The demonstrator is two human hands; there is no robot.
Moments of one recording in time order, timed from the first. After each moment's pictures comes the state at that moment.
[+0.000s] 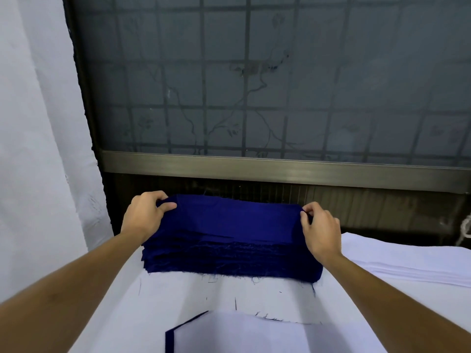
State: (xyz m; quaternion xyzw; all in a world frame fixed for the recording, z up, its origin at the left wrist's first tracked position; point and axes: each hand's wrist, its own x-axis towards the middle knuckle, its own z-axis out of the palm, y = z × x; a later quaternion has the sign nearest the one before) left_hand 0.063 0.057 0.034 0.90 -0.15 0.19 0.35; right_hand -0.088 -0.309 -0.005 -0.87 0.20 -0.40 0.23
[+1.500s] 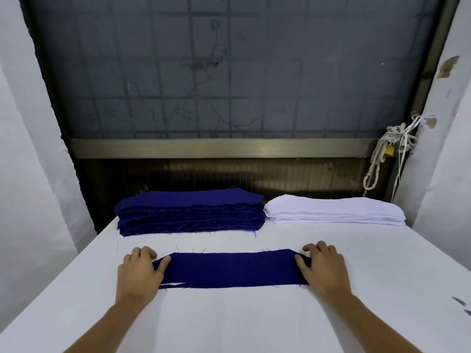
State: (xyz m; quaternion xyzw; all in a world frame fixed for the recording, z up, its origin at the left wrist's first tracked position) left_hand -0.123 0.038 -0.120 0.95 -0.13 0.18 0.24; right_hand -0.317 -0.347 -0.116 -0.93 0.29 -0.23 0.06
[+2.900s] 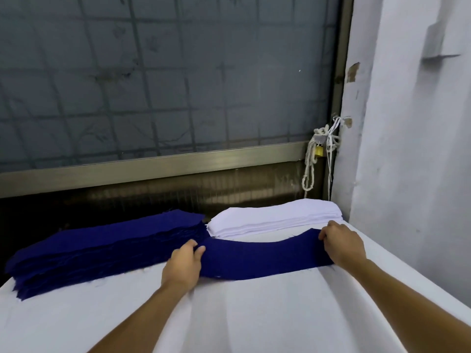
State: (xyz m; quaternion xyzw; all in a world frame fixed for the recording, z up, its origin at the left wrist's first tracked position) left_hand -0.157 -0.207 -0.065 0.90 -0.29 0.02 0.33; right_hand -0.378 -0.529 -0.062 -0.90 0.41 -0.18 -0.02
